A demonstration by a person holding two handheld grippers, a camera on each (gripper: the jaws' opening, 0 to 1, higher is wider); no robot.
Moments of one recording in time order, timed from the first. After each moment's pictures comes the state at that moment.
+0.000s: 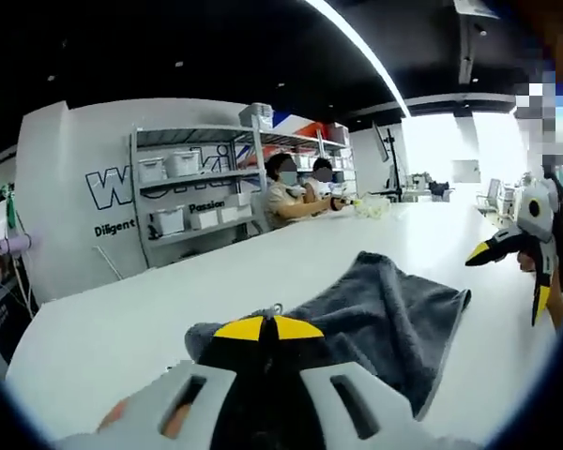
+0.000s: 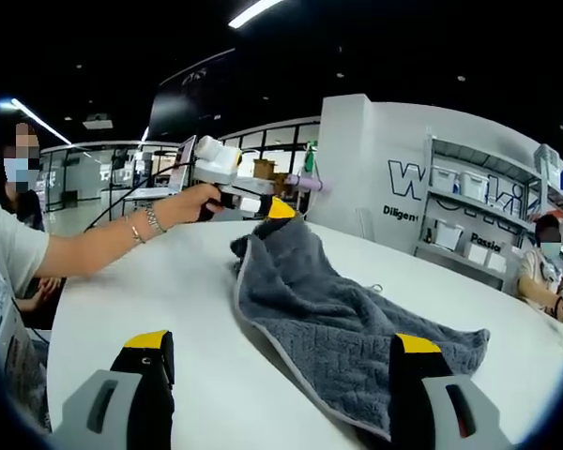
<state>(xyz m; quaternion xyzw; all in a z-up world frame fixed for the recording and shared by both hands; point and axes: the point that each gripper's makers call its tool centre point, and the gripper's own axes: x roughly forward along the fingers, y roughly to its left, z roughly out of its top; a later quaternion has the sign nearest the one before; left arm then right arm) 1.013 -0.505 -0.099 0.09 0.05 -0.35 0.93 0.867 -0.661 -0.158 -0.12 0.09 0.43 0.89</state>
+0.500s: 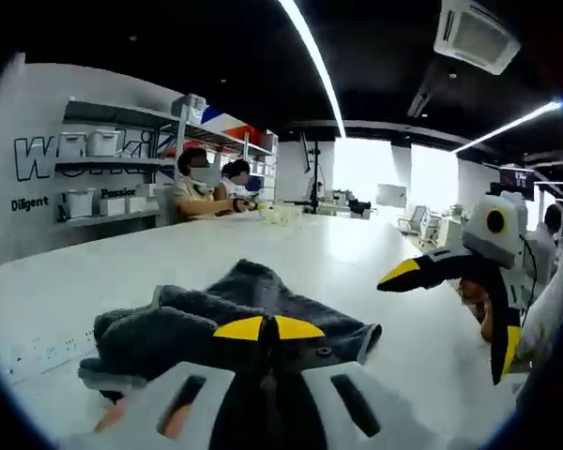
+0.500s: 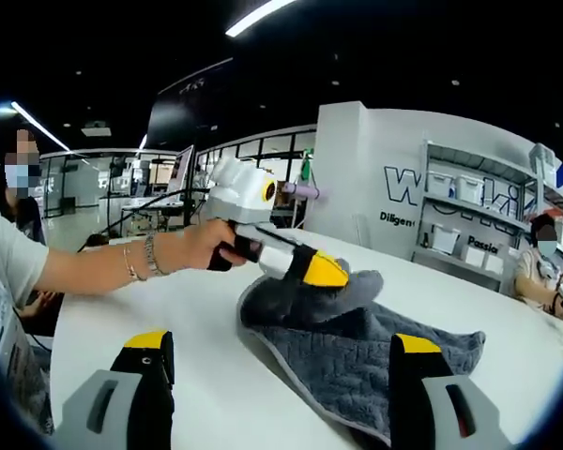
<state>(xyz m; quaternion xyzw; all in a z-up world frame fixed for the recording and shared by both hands) 0.957 -0.653 -0.154 0.03 0.11 -0.54 0.84 0.865 -0.665 -0.148 -0.12 0.08 0.42 0.90</state>
